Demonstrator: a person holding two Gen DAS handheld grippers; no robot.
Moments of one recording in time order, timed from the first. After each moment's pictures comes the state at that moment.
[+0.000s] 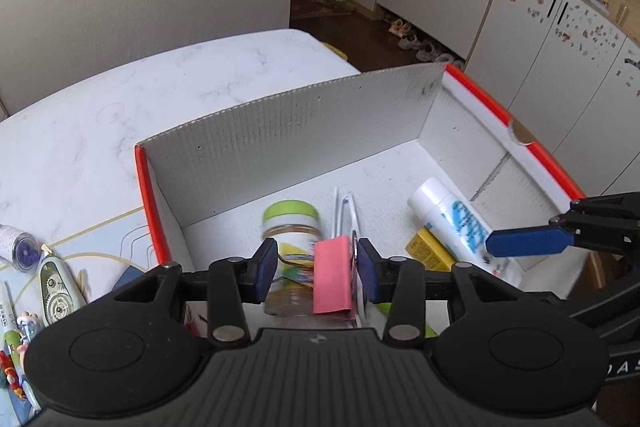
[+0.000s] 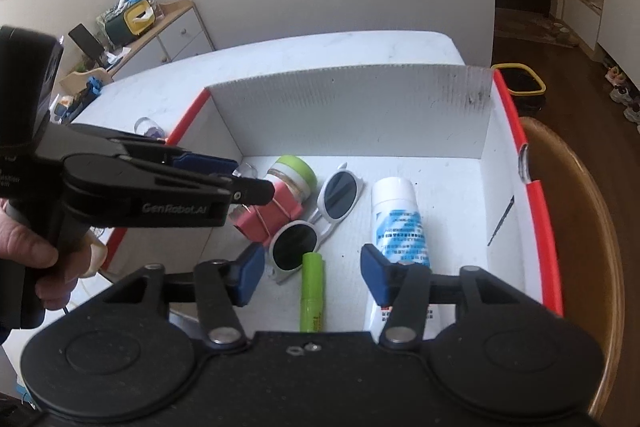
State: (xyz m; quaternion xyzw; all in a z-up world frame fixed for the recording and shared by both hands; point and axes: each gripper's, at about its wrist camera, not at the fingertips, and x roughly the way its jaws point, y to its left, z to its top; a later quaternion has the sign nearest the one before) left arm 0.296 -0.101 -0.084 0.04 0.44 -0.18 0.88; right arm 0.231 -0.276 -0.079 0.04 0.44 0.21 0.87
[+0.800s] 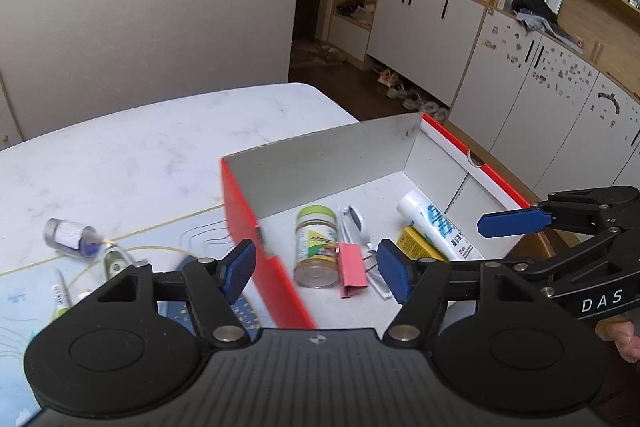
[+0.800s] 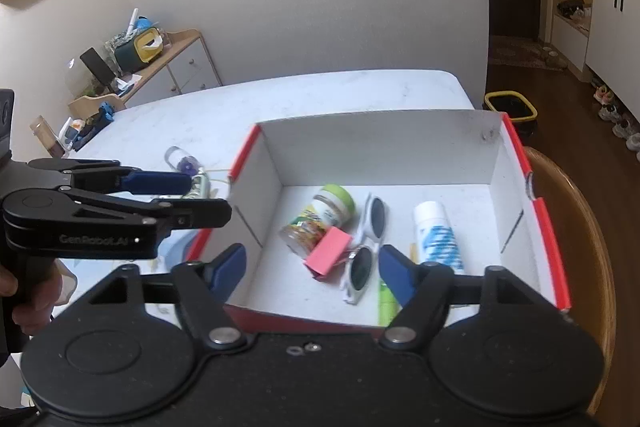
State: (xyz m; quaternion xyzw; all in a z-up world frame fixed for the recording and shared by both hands) left arm 0.225 -0.028 -0.030 0.01 0.37 -0.20 0.91; right arm 0.190 -0.239 -0.038 0.05 0.40 0.19 0.90
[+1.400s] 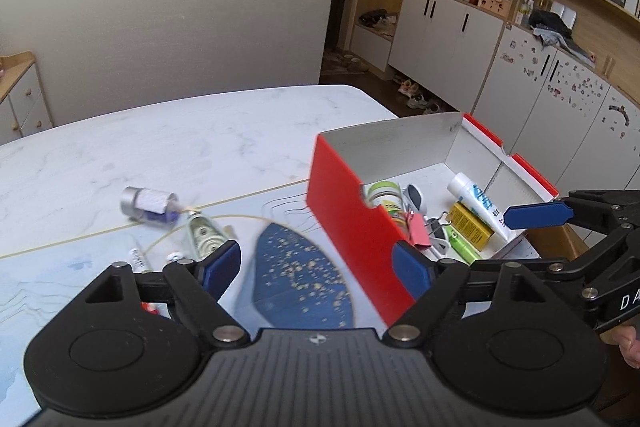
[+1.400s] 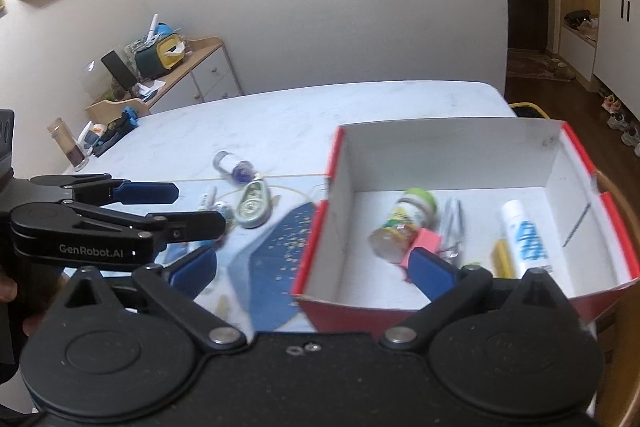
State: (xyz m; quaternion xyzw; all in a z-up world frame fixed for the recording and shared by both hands) left arm 0.188 0.068 -0.029 0.00 0.36 -0.17 0.92; right arm 0.160 -0.154 -0.029 0.05 0.38 0.20 0.90
